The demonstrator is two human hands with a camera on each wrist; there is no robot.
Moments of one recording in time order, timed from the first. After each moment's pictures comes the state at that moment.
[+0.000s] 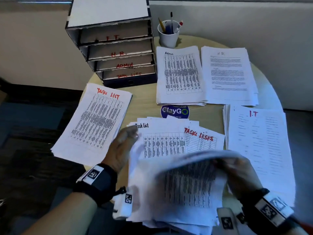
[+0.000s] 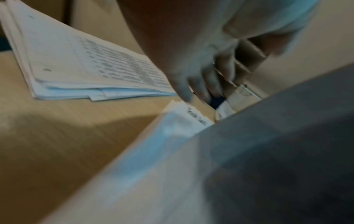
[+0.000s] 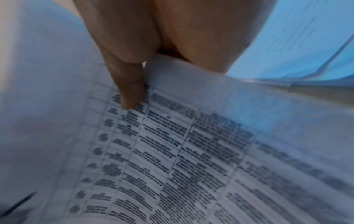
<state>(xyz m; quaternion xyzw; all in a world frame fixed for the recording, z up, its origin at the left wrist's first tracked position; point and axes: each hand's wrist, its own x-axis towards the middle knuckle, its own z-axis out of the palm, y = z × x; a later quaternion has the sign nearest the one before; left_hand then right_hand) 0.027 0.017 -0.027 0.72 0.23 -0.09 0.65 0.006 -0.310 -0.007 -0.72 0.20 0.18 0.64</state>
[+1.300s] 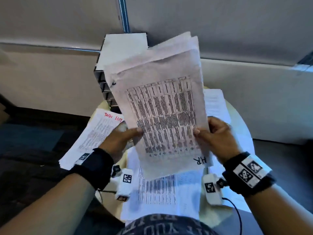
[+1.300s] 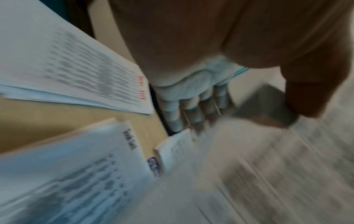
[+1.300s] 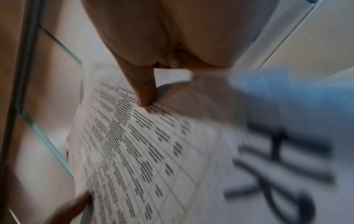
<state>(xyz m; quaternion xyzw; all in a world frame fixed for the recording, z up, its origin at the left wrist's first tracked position) 0.035 0.005 0.110 0.65 0.14 -0.10 0.74 0.056 -0.283 0.133 -0.79 0.00 0.02 0.61</state>
